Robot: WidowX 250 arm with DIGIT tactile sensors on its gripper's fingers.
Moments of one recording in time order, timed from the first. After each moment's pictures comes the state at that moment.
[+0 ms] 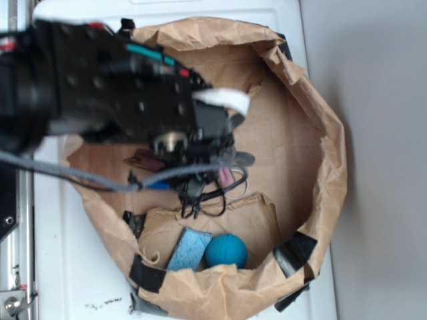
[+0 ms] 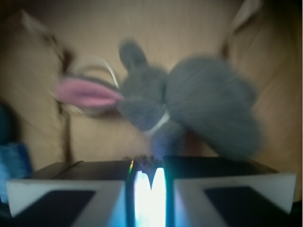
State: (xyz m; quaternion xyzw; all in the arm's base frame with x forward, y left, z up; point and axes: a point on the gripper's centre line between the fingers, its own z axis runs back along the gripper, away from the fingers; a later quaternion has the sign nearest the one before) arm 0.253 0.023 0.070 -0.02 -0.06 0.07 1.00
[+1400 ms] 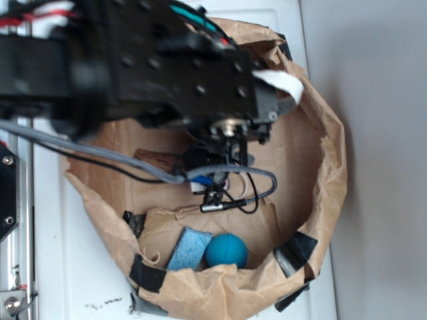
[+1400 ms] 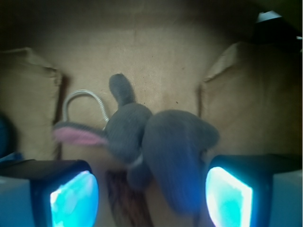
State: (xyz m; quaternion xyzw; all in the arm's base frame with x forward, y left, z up) arm 0.268 0.032 0.062 0.03 0.00 0.02 1.00
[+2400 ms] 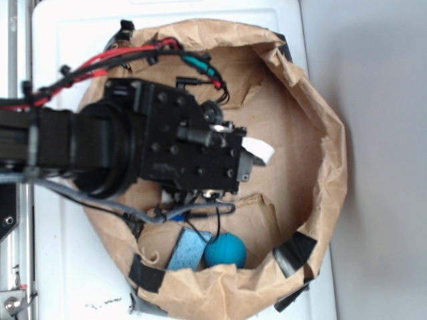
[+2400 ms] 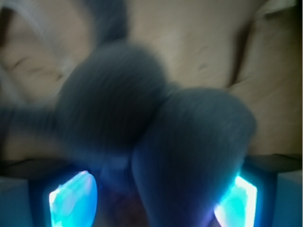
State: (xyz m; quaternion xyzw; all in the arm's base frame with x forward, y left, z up) arm 0.244 0.014 0.040 0.07 0.06 -0.05 0.99
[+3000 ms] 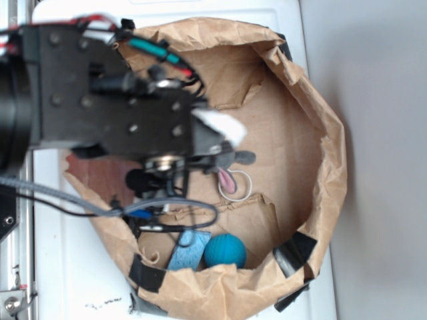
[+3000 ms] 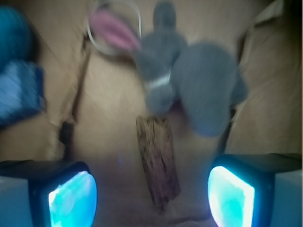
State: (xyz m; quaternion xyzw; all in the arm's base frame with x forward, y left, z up) arm 0.221 0.017 0.054 0.03 0.01 -0.07 1.00
